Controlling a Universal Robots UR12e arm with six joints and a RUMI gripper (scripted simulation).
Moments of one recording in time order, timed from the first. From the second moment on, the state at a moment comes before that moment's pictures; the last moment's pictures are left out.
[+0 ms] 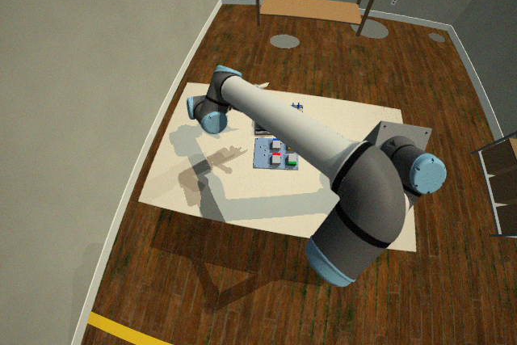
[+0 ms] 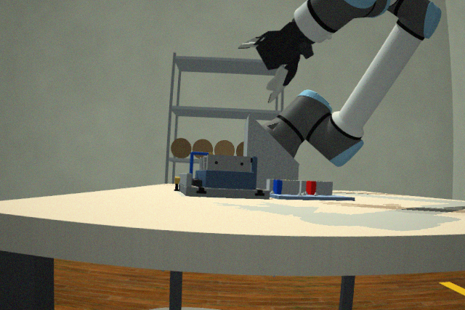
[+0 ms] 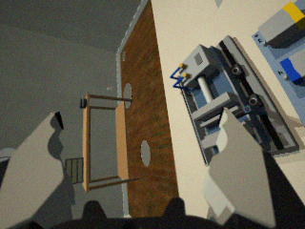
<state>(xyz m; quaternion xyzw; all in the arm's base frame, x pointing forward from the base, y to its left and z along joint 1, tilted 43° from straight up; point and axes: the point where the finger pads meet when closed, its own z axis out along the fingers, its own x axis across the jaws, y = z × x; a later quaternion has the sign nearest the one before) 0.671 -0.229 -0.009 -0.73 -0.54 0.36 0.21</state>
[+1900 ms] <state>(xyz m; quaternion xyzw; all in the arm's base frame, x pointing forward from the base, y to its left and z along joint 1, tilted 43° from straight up) 0.612 -0.089 -0.040 -0.93 -0.10 0.04 0.34</state>
